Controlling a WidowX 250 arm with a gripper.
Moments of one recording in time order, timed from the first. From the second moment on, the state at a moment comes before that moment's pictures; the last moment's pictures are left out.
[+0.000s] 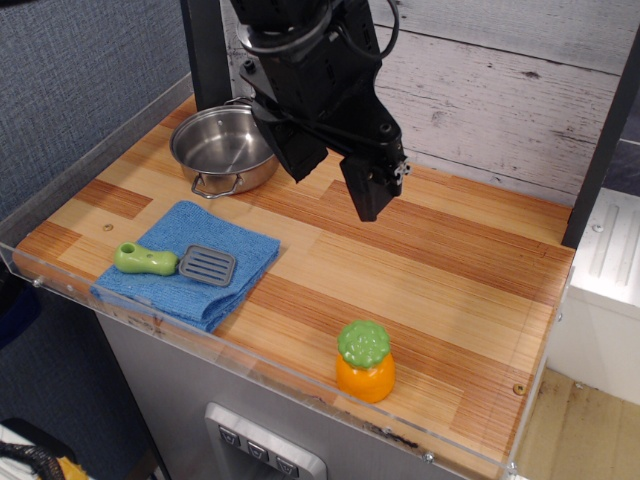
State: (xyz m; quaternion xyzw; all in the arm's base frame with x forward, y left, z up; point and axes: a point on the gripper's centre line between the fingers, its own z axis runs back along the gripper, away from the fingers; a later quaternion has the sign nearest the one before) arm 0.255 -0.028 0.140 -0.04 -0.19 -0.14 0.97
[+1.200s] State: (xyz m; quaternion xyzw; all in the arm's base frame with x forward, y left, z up) arm 0.315 0.032 0.090 -0.05 -0.16 -0.03 0.99
